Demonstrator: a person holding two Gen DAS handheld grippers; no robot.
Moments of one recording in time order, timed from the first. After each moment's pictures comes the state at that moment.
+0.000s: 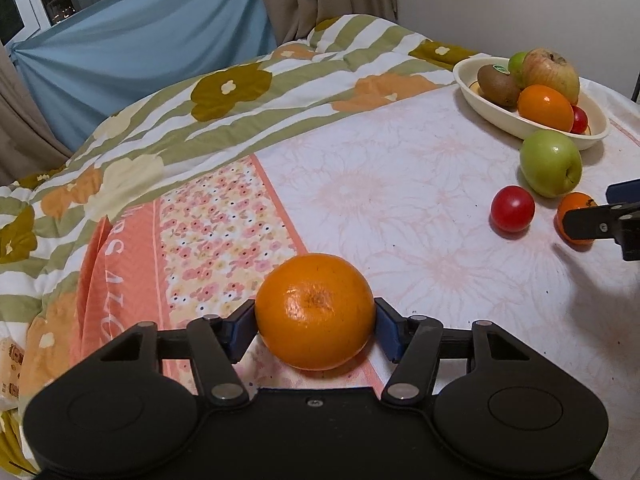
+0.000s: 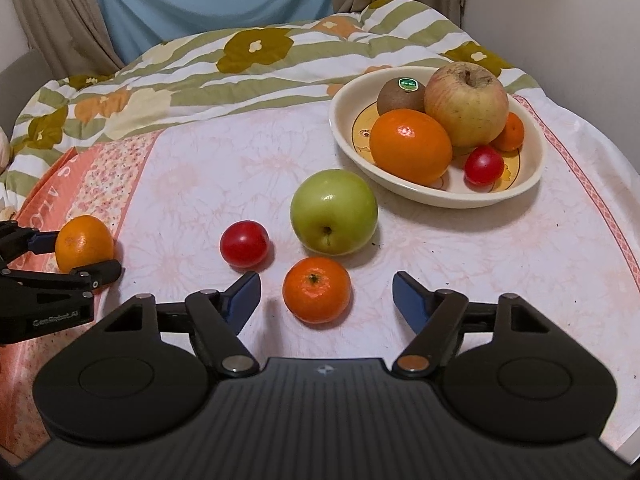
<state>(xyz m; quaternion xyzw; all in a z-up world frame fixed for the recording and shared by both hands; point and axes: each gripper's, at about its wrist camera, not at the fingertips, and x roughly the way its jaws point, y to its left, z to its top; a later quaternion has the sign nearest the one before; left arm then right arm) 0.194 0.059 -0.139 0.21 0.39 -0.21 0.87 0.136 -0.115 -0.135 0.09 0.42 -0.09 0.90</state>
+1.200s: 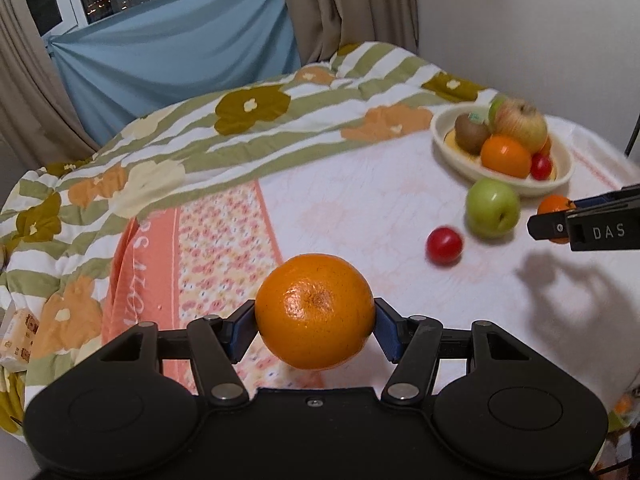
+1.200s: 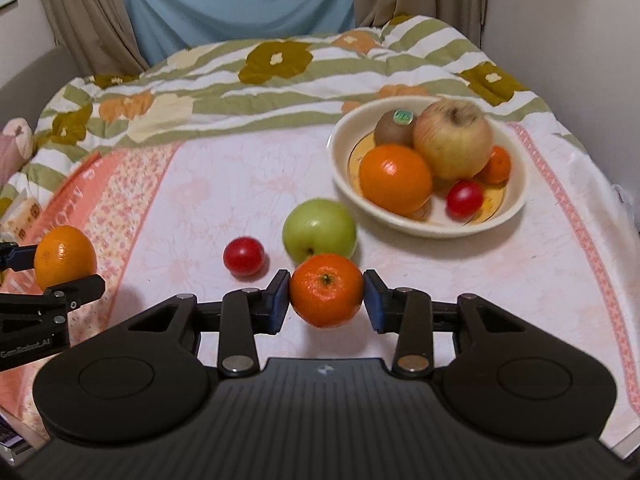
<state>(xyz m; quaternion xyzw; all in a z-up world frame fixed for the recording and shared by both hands) 0.132 0.035 -0.083 0.17 0.37 -0.17 0.90 0.118 -0.143 -0.099 0.08 0.40 -0.05 0.91</state>
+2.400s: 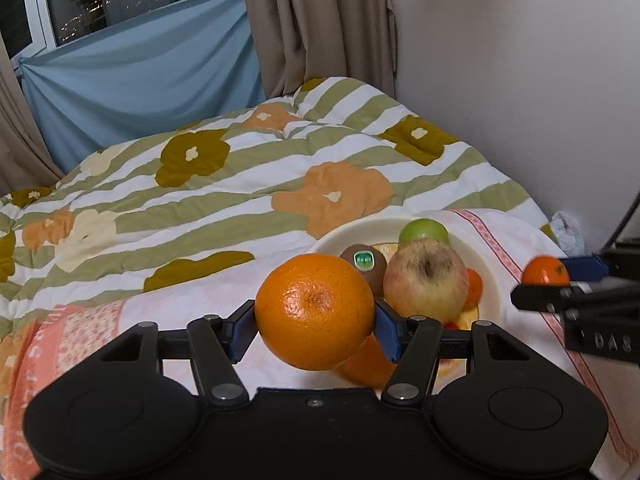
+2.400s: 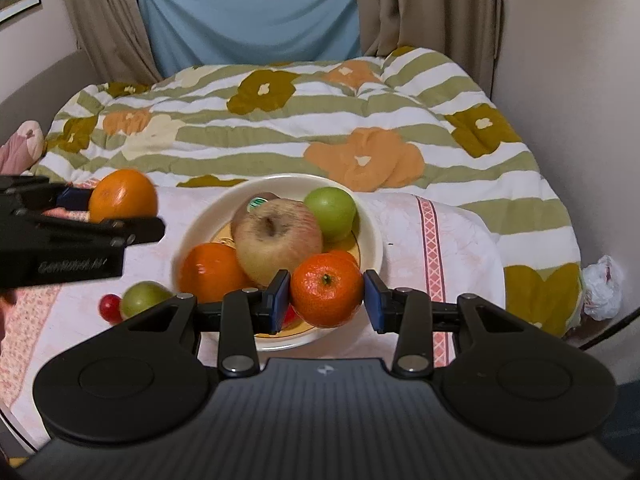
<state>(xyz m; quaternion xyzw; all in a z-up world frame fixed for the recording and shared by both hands) 0.205 -0.169 -0.052 0.13 0.36 -0.18 0.90 0.154 -0.335 -0.064 0.04 0.38 0.01 0.92</state>
